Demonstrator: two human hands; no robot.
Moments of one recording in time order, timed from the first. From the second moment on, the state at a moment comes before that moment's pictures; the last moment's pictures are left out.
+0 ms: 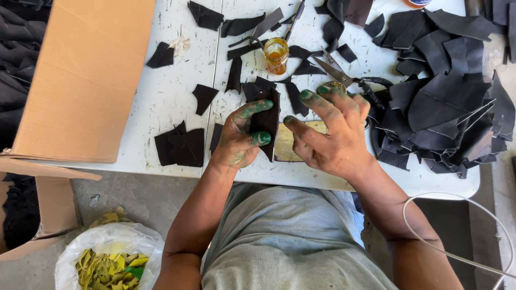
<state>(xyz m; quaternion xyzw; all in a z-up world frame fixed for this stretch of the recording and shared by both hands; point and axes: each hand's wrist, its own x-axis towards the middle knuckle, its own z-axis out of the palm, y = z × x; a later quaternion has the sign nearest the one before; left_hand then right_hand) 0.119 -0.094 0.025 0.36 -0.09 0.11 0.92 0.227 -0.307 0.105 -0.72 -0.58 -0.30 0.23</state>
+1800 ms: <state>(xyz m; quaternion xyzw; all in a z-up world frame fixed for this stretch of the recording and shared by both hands) 0.091 0.078 0.045 0.91 0.21 0.25 0.25 0.370 -0.188 0.055 -0.81 -0.55 -0.15 0.11</state>
